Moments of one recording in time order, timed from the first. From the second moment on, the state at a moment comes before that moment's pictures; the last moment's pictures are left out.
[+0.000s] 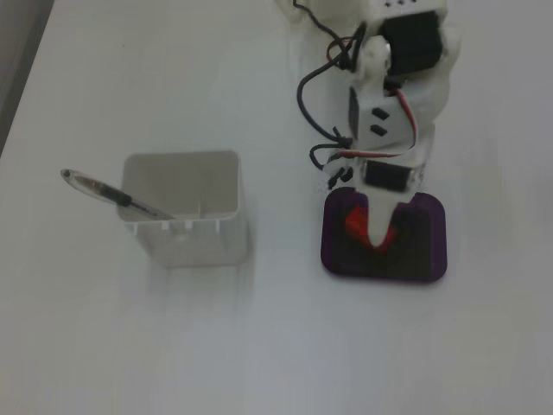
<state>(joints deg) -8.6 61.2 59.5 64.5 23.5</state>
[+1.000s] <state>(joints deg) -7.4 59.7 59.0 64.5 23.4</state>
